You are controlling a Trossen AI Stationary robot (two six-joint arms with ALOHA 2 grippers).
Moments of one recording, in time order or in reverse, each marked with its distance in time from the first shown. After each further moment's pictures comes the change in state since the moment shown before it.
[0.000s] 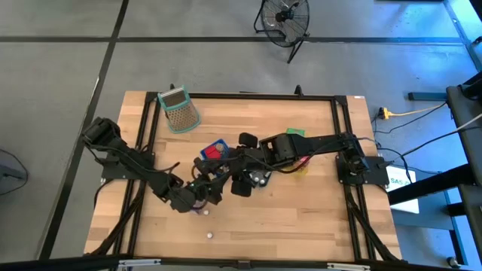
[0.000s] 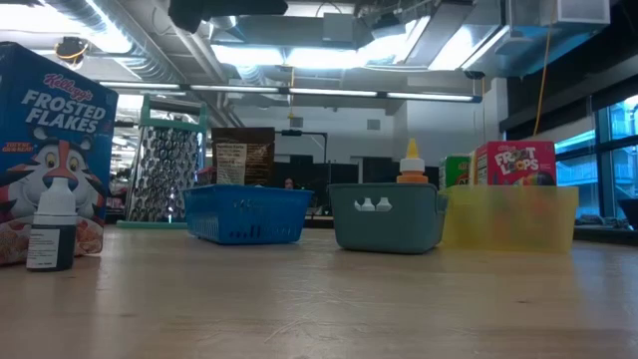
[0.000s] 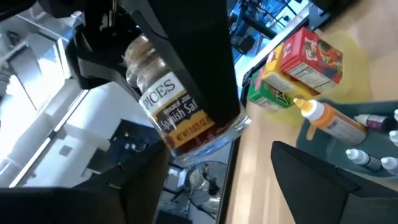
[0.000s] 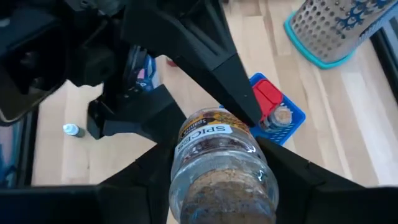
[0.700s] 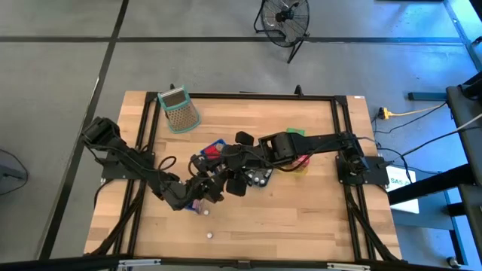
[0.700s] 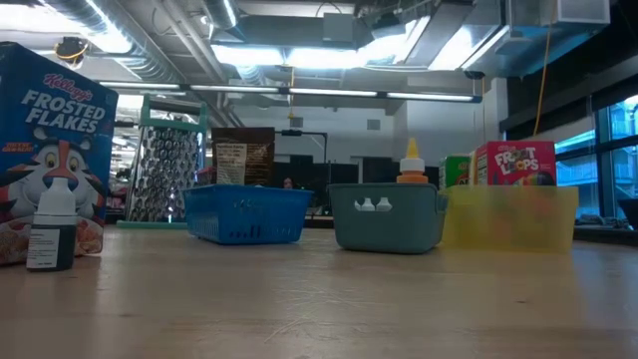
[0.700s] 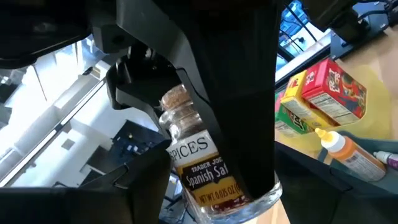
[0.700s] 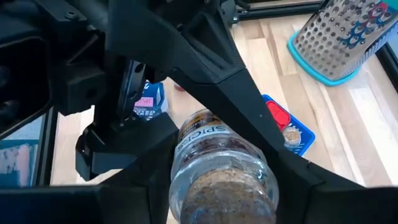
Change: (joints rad) left arm 0.000 -0.008 0.000 0.264 0.000 0.159; right arm -0.011 0.001 0.000 0.092 -0.014 0.023
